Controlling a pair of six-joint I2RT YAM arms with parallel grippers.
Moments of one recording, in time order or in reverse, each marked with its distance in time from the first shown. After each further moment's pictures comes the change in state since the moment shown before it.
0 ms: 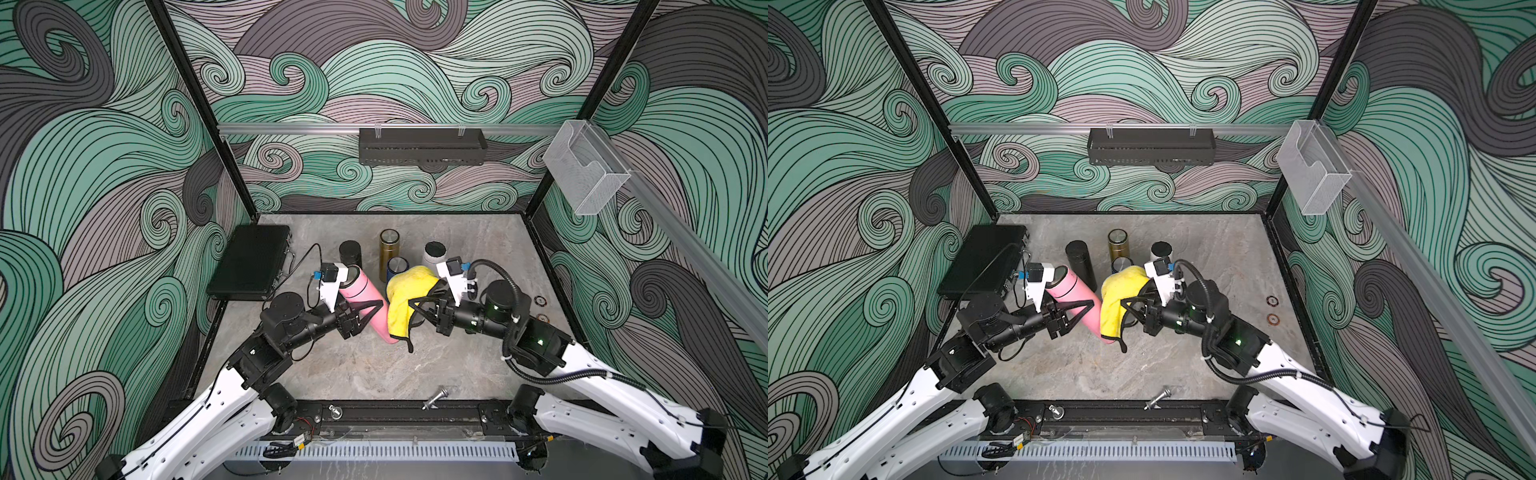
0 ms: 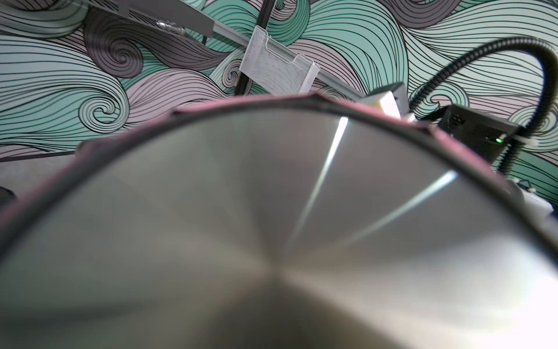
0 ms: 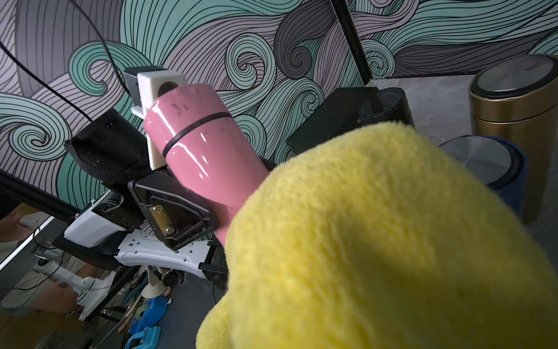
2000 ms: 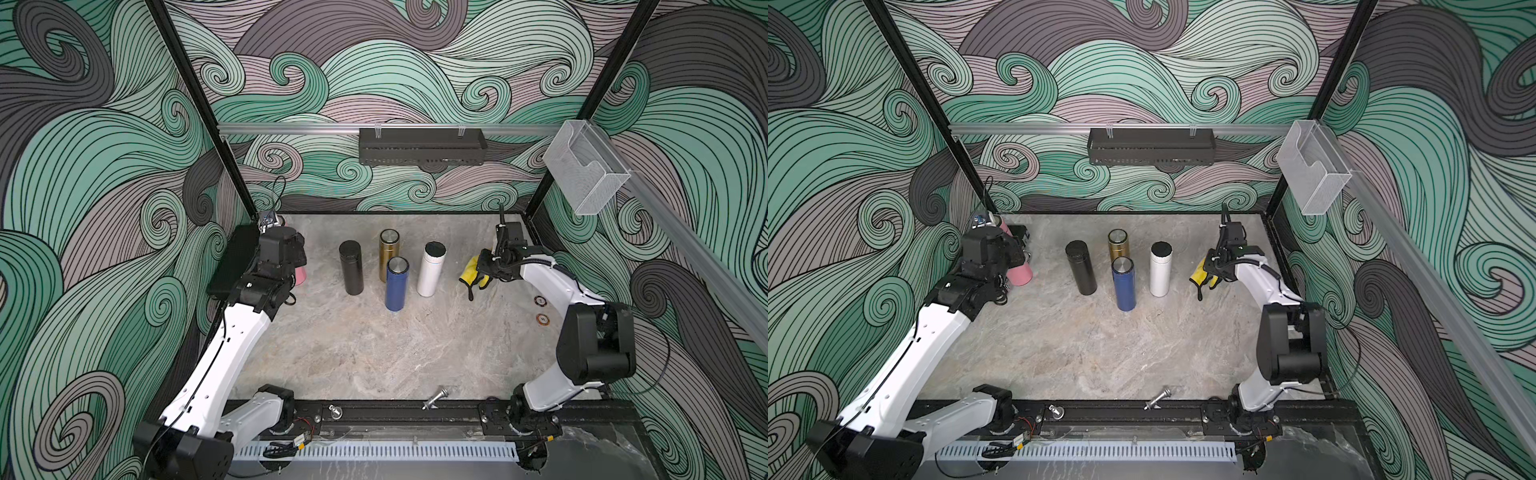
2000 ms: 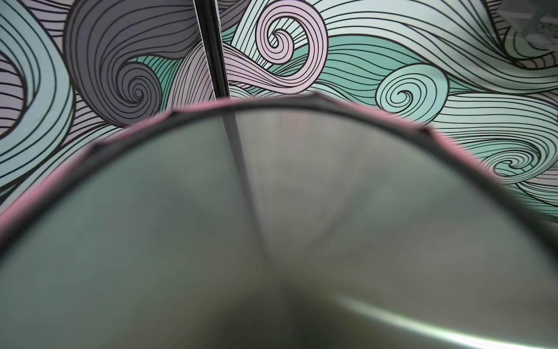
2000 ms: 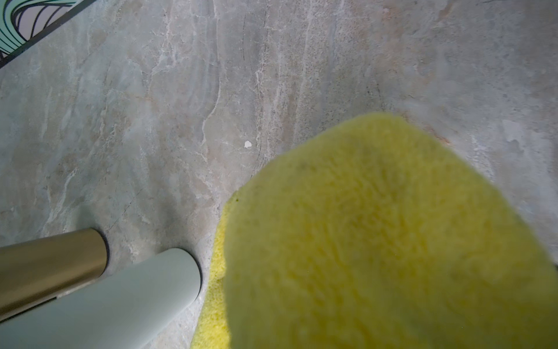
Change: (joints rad) left arm 0.473 0.454 0.445 -0.402 -0.871 0.096; right arm -0.796 0.713 0.354 -0.471 0.301 -0.137
